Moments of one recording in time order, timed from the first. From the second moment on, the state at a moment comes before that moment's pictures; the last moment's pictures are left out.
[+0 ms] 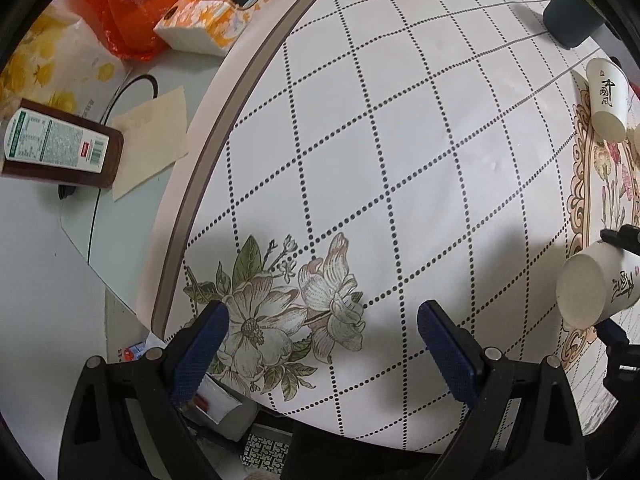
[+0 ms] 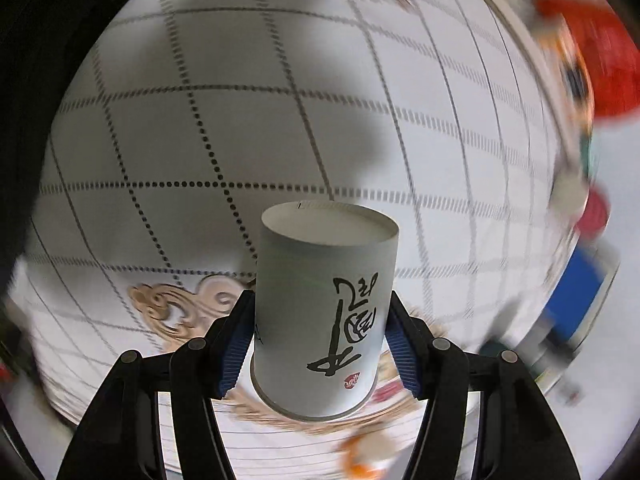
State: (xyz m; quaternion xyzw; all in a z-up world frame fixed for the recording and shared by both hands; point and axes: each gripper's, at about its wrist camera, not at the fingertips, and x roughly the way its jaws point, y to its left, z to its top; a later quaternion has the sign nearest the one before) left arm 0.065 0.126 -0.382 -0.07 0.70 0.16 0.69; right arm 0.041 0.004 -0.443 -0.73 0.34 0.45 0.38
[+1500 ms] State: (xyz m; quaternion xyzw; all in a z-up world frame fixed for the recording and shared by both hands) left arm 0.063 0.110 -0.390 -0.06 0.71 0.14 0.69; right arm 0.173 -0.085 -0.483 -0.23 0.84 0.17 0.47
